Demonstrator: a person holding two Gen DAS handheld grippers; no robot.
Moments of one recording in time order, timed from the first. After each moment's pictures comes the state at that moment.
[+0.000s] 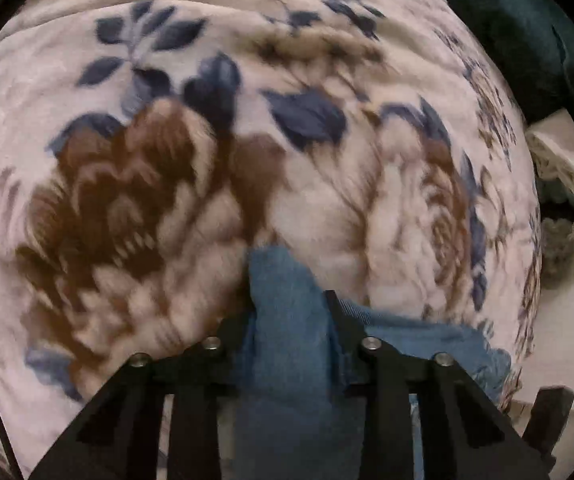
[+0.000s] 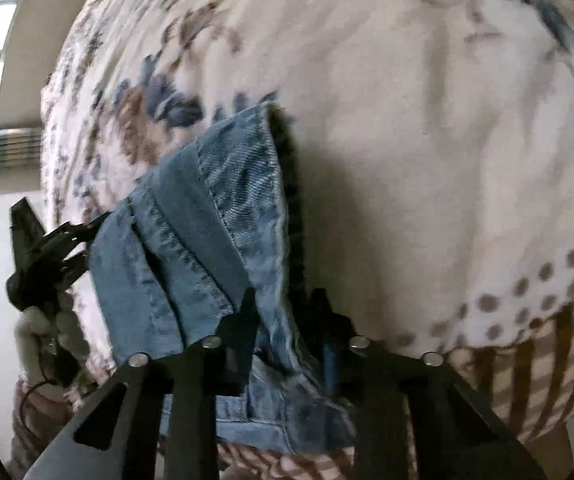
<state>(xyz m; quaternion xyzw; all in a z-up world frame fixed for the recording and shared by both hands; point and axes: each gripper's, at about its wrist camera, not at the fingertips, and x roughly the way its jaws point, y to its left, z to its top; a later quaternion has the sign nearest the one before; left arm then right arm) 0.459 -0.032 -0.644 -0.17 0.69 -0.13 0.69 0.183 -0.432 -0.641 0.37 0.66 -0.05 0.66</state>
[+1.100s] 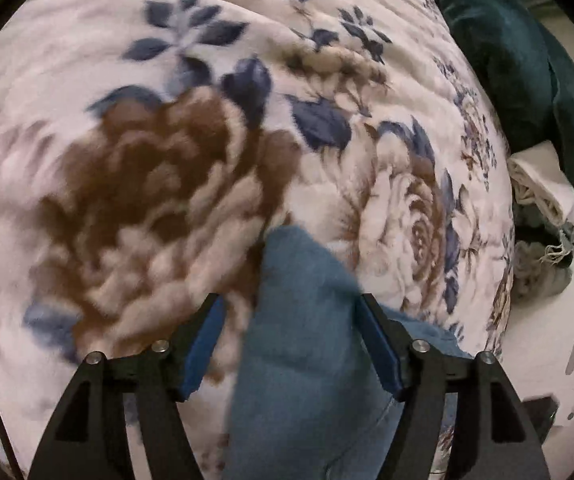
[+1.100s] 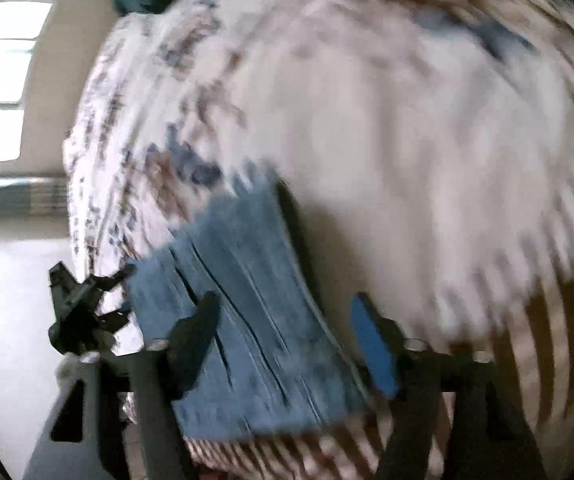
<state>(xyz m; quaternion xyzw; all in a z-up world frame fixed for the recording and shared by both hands) 0.448 -0.019 -0.635 -0.22 0.68 -0.14 0.68 0.161 -0.456 -0.602 0.41 0.57 -0.06 0.71</state>
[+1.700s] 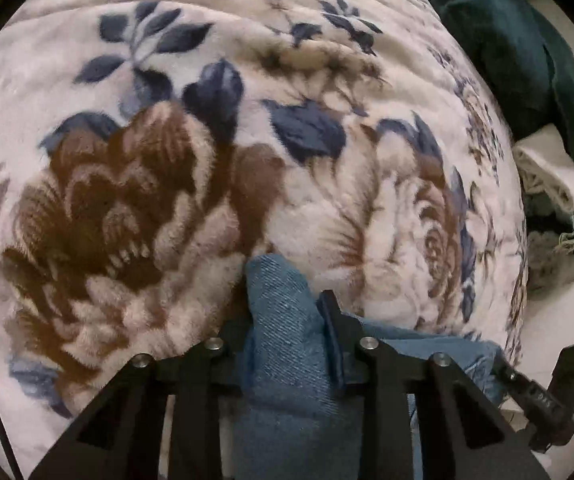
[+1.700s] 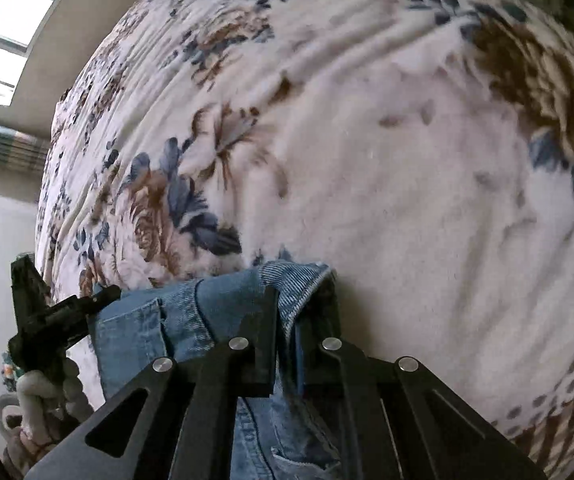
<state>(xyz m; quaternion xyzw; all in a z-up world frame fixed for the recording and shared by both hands) 0.456 -0.028 -0.648 -0.20 0.67 -0.15 0.70 0.241 -0.450 -0.608 0.31 0.59 -0.07 0.75</state>
